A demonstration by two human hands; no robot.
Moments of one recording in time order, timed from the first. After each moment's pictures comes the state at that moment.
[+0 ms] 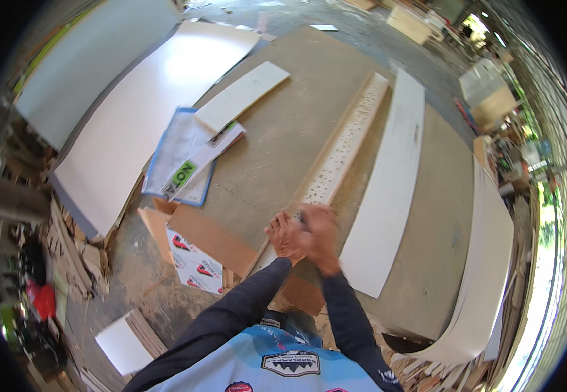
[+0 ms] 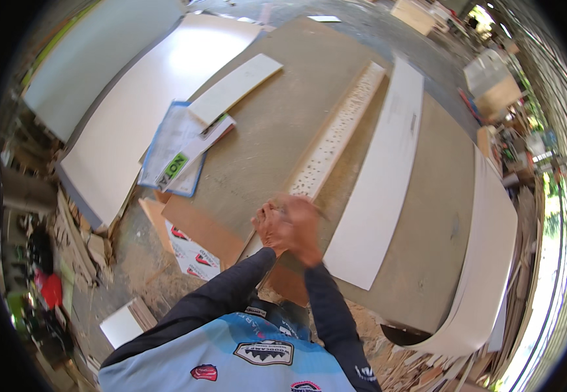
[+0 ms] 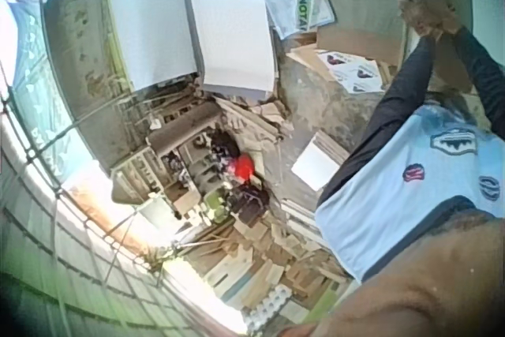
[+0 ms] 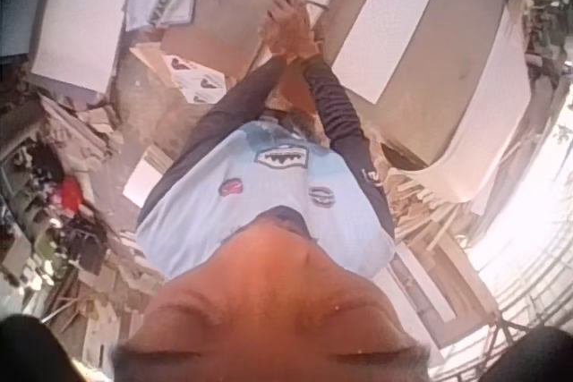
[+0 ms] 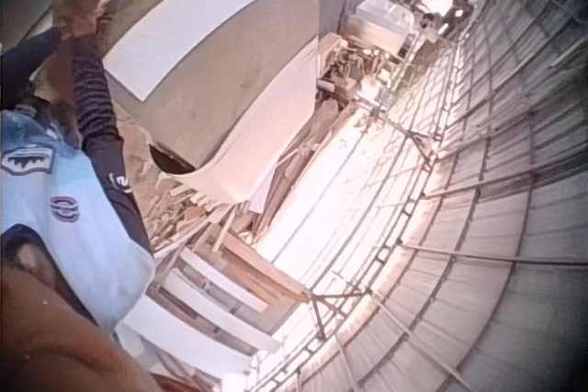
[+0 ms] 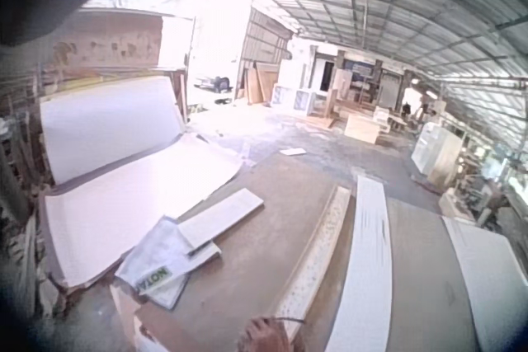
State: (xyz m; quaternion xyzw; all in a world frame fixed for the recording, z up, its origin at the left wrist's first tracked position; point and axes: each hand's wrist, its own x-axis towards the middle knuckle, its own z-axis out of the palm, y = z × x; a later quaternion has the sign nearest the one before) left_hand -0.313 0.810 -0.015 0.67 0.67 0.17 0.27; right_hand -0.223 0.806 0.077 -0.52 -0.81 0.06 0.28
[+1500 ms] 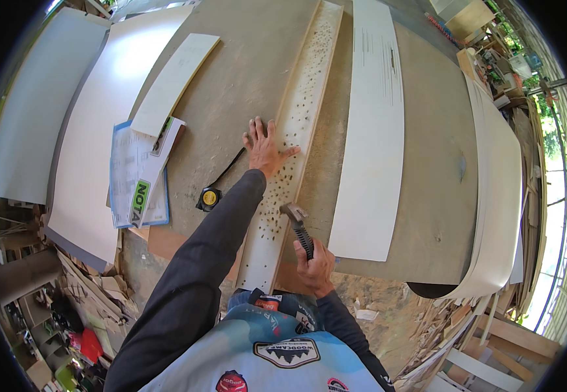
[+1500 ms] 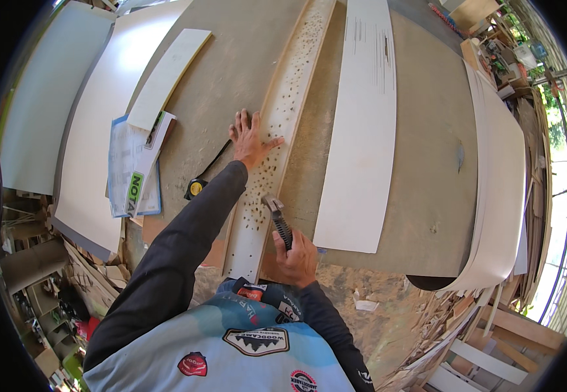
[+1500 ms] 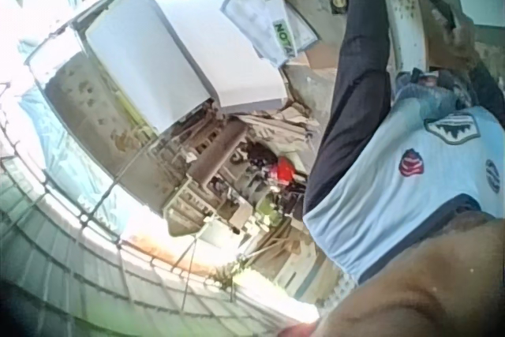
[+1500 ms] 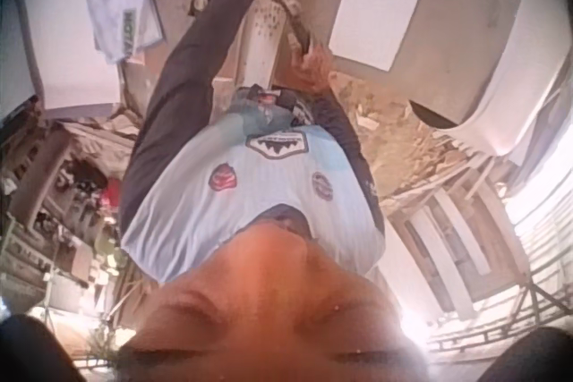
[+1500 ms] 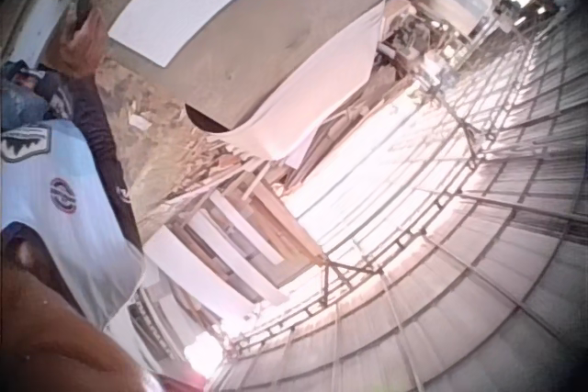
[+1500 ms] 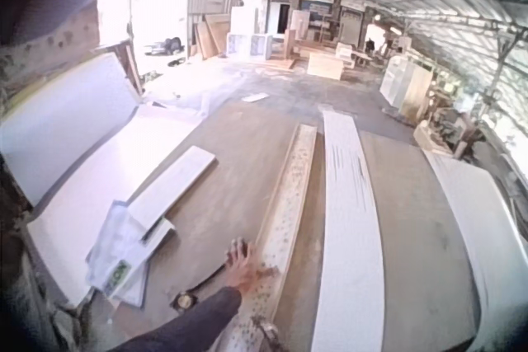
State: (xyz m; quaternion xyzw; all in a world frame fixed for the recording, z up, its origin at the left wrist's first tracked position) left_hand -0.254 0.986 -0.037 0.83 0.48 0.17 0.23; right_hand -0.239 0.698 0.047 -0.81 -0.44 0.18 0.35
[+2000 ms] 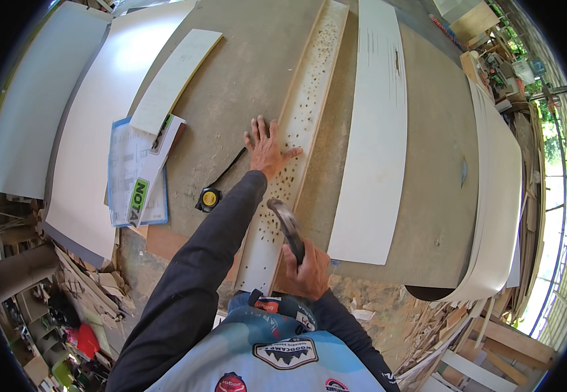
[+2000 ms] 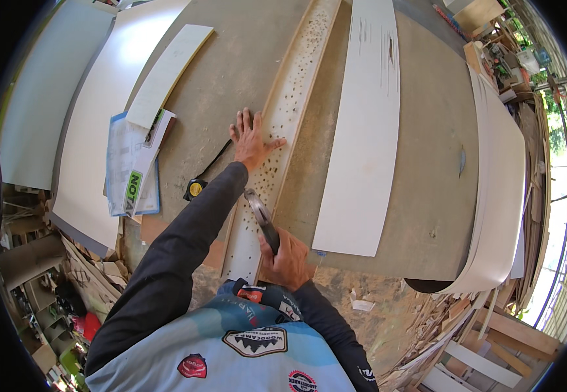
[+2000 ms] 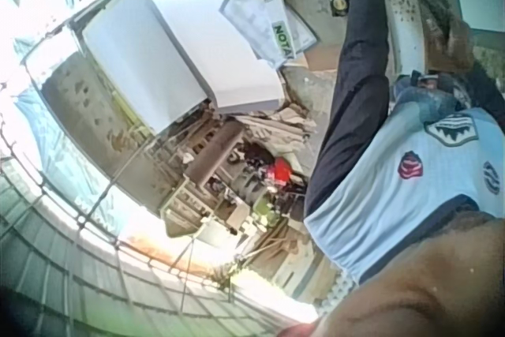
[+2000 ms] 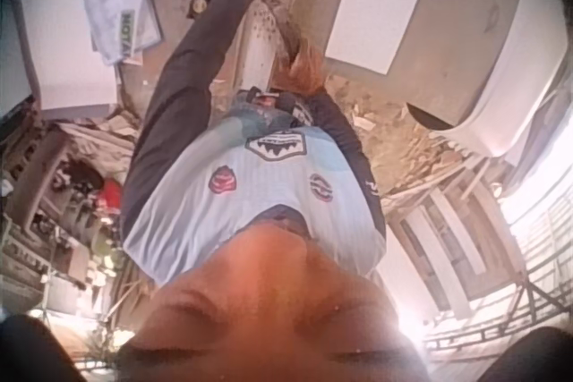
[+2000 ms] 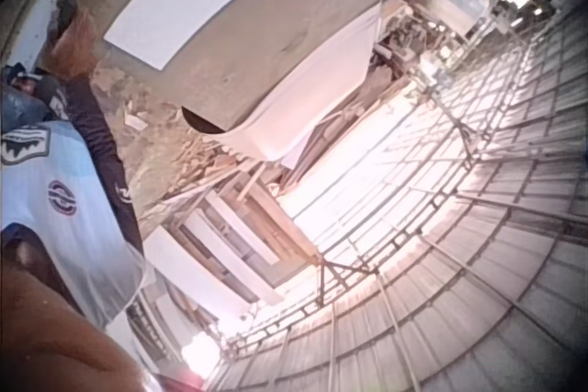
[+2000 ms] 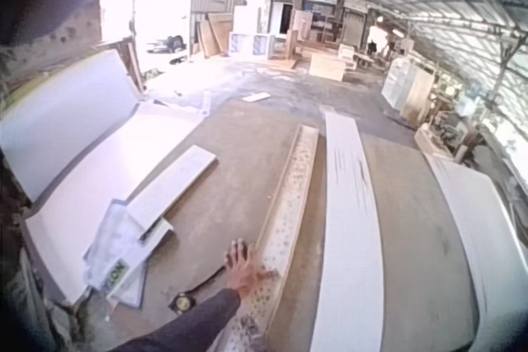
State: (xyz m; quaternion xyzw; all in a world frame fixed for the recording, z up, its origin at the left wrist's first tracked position) left_hand -0.256 0.992 -0.044 0.83 0.49 0.17 0.22; right_hand -0.248 0.729 0.081 -0.75 -0.50 0.19 0.38
